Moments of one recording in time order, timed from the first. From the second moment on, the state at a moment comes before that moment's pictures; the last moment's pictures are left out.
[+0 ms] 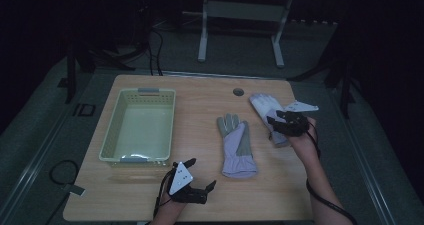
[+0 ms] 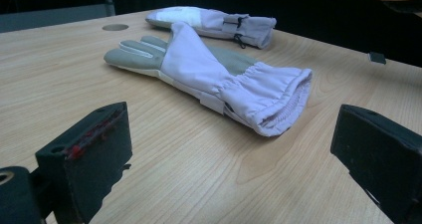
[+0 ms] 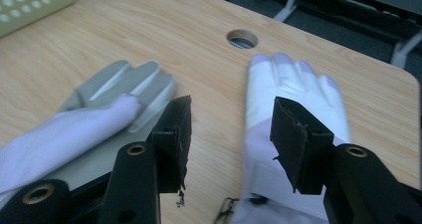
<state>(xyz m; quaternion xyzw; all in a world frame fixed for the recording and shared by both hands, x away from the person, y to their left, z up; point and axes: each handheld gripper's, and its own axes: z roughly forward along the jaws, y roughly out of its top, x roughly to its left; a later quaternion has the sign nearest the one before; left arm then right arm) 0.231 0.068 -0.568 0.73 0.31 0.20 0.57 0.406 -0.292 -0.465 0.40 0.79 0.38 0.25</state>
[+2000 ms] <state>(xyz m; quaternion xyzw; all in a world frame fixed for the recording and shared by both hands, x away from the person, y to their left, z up) 0.231 0.069 -0.568 0.73 0.32 0.21 0.57 0.489 -0.322 -0.530 0.47 0.80 0.31 0.20</state>
